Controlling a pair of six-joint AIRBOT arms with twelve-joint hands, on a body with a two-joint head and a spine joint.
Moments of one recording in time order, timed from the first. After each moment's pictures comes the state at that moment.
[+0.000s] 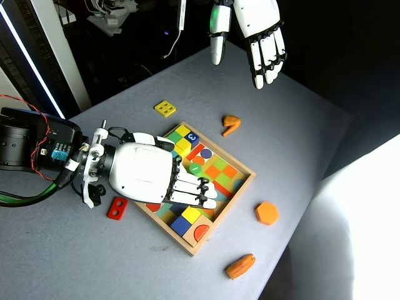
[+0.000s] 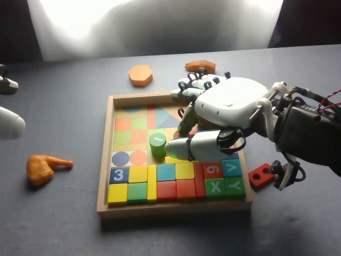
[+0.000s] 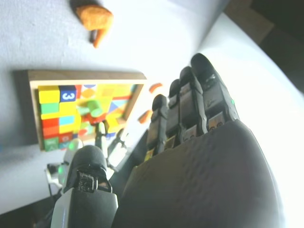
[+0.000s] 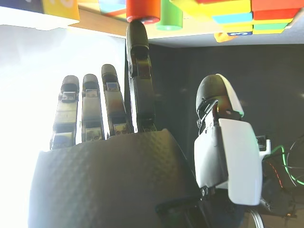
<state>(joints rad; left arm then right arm) -0.29 -0.50 0.76 0.49 0.88 0.68 -0.25 -1.31 1.14 0.73 0.37 -1.70</state>
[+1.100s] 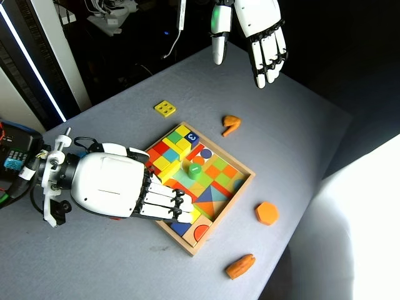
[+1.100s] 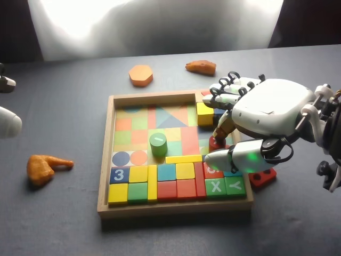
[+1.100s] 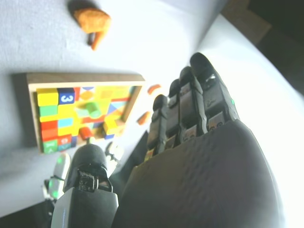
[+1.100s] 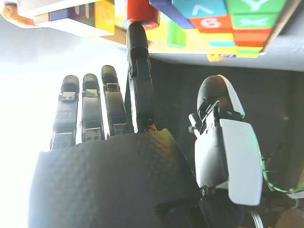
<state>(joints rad) -0.29 -0.50 0.76 0.51 0.88 0.68 -0.29 -1.13 1.03 0.67 0.30 -1.76</state>
